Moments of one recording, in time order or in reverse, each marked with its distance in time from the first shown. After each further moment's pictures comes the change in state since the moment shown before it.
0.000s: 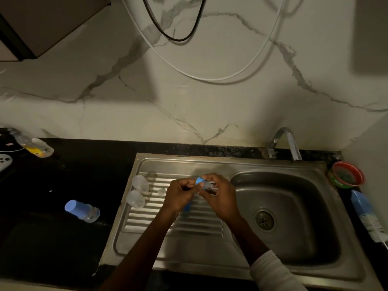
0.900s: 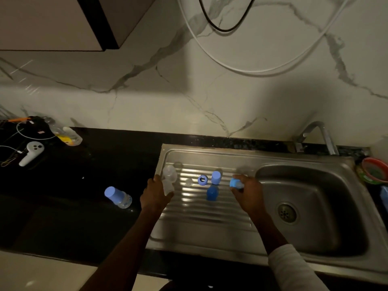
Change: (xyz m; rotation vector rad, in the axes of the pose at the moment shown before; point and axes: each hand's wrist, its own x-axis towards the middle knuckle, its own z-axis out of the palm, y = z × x) left_hand -0.008 -0.101 -0.178 1.005 0.279 -0.251; right_hand -0.011 0.007 0.040 -0.381 0.015 0.159
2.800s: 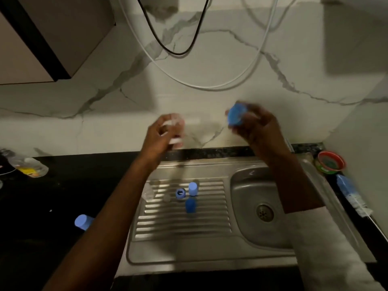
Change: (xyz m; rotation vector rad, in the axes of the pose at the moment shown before) left_hand -0.004 0.202 -0.178 -1.320 -0.263 0.475; right_hand 0.065 -0.097 -0.211 1.308 -0.176 -0.230
